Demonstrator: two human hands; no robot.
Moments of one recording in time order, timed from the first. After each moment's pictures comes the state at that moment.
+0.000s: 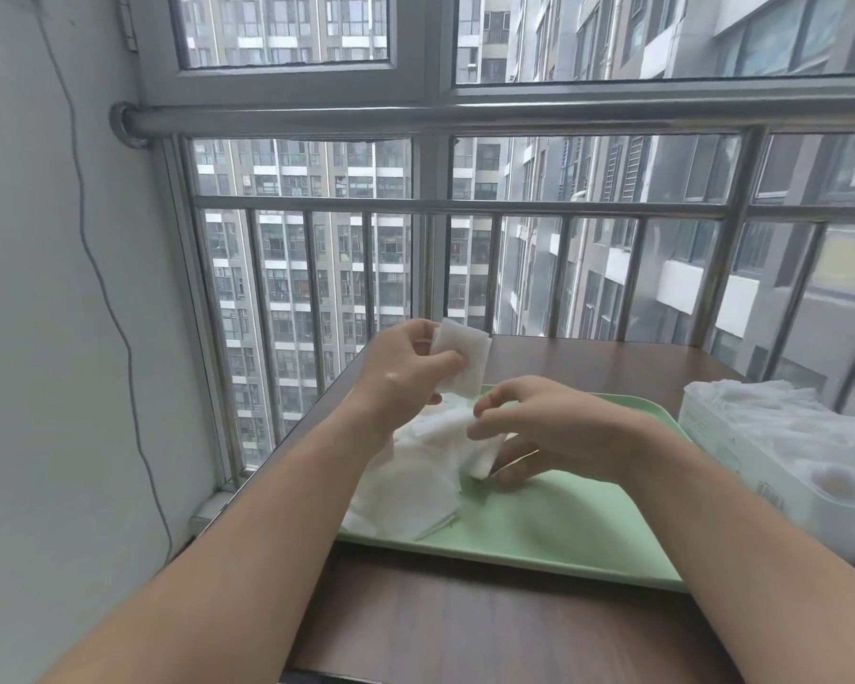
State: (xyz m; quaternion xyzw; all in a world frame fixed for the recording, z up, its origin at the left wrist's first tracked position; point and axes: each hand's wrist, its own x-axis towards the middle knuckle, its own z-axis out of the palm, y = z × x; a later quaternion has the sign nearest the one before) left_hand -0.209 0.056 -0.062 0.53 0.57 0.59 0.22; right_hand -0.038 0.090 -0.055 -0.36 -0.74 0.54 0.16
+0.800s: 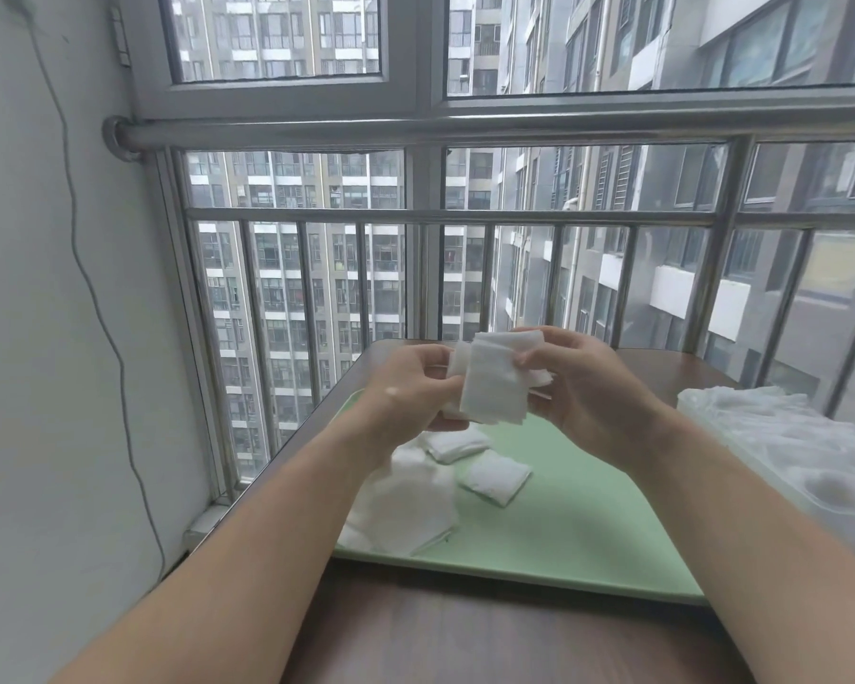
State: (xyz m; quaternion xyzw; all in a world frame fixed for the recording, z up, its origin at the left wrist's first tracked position) left_hand -0.200 0.052 -0.062 0.54 0.53 0.56 0.35; right_hand -0.025 0.119 -0.047 -0.24 -0.61 0.64 0.41
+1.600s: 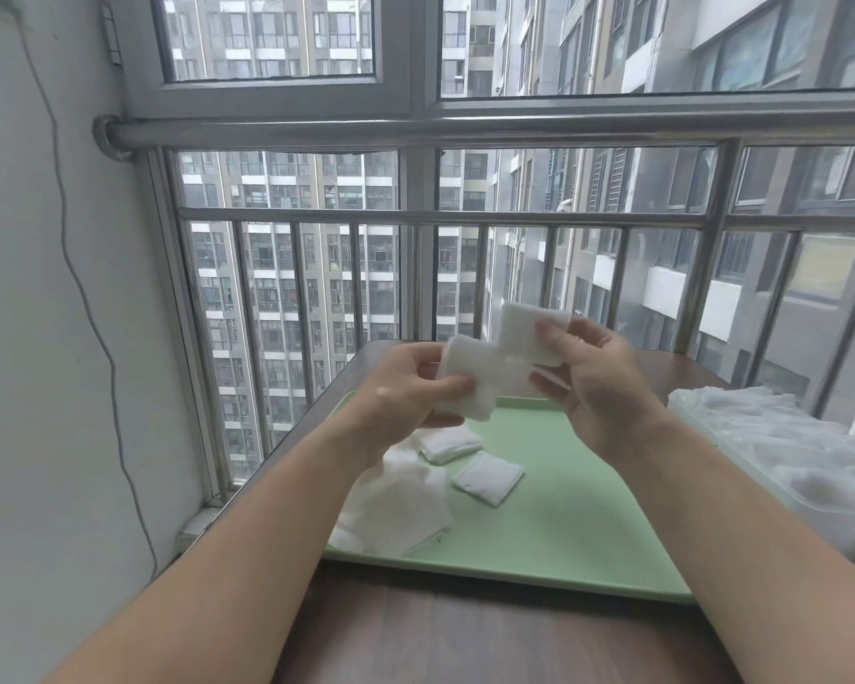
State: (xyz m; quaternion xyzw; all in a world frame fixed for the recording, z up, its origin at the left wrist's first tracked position) left_hand -0.201 0.047 -0.059 0.56 0.50 0.55 0.36; right_hand -0.022 0.129 -0.049 -0.27 -0.49 0.61 0.56
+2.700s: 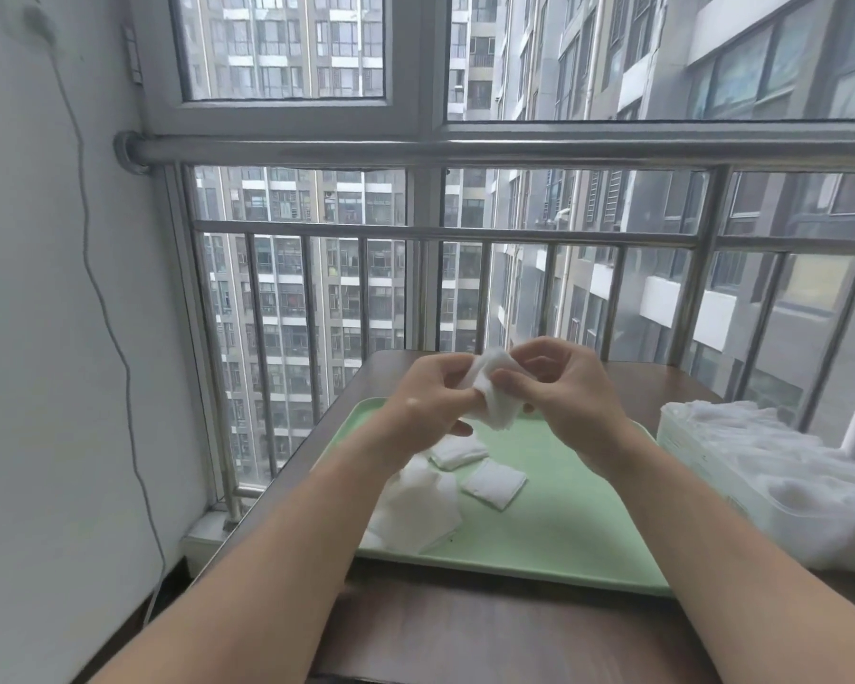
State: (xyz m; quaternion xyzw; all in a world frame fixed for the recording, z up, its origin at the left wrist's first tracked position) left_hand -0.191 0.039 -0.049 0.63 0.52 0.51 0.26; right_hand -0.029 0.118 -0.054 -0.27 -0.72 0.39 0.50
